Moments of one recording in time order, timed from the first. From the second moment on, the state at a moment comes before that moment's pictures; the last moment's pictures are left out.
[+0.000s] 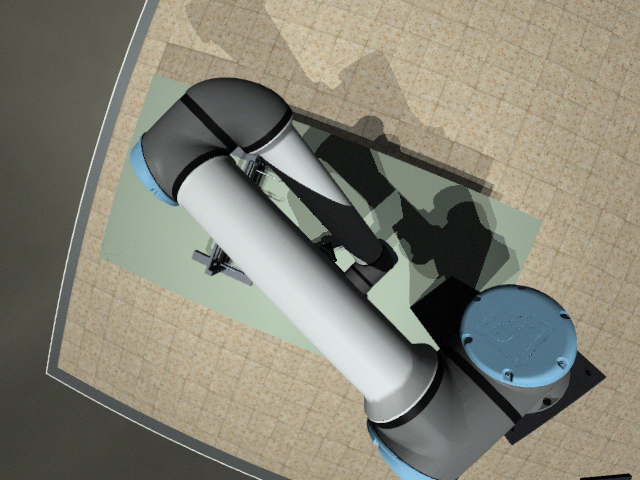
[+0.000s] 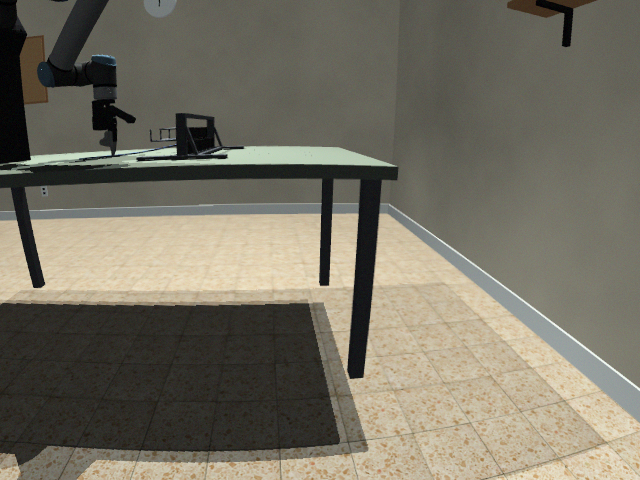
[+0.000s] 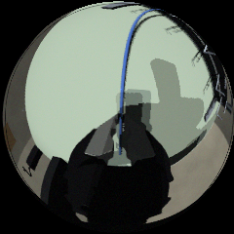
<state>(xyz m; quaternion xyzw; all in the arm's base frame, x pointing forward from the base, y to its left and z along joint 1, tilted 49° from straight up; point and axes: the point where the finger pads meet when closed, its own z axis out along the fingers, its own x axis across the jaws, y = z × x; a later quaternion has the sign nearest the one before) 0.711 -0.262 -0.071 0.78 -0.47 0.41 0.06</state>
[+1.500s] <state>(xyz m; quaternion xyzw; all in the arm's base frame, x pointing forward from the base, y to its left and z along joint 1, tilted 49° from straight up) 0.697 -0.250 -0.055 0.78 -0.47 0.41 0.06</state>
